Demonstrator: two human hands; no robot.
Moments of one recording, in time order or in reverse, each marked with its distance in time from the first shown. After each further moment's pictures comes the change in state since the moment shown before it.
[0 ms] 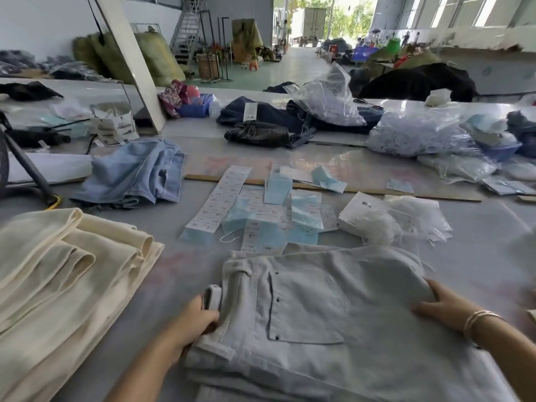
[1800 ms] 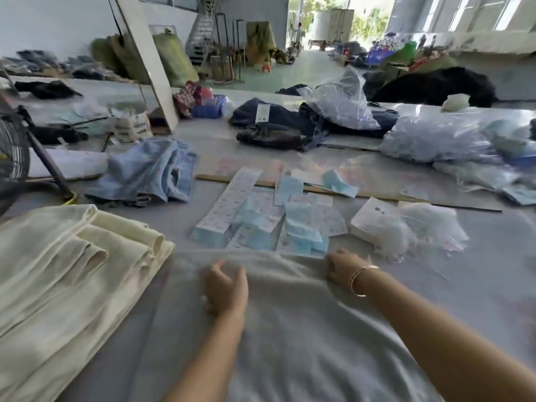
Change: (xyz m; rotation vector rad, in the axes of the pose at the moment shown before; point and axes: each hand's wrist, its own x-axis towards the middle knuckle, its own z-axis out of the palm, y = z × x) left_hand 0.046 0.044 0.054 -0.172 0.681 0.012; right_hand 0.054 -0.140 0.103 -0.851 -0.060 -0.460
